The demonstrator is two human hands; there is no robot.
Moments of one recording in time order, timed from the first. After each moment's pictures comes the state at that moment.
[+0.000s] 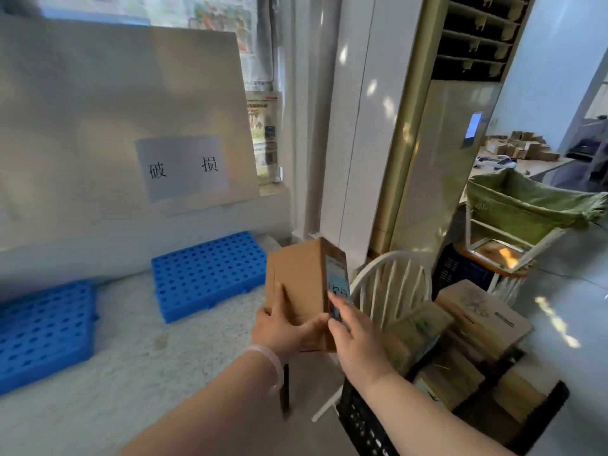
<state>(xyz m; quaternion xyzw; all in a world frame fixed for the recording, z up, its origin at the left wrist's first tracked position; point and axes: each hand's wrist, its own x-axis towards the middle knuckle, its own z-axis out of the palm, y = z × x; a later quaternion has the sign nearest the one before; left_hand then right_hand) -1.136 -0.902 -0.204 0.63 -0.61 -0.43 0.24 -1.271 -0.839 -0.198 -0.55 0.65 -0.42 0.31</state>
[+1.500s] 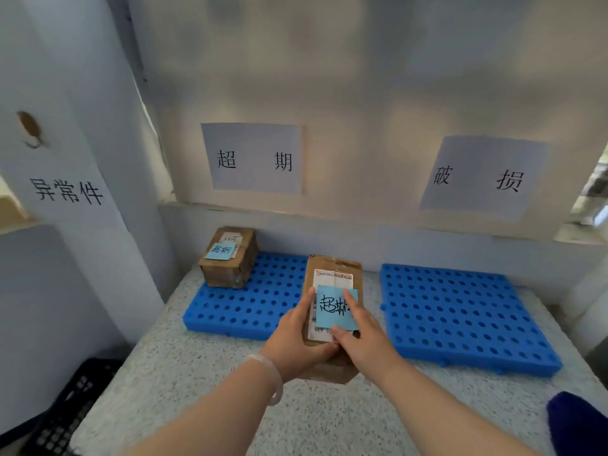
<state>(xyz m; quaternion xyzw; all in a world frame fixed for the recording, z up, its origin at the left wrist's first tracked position) -0.672 -1.000 -0.243 0.70 -0.51 -0.34 0.35 -0.825 -1.075 -0.244 -0.74 0.44 -0.22 0.47</state>
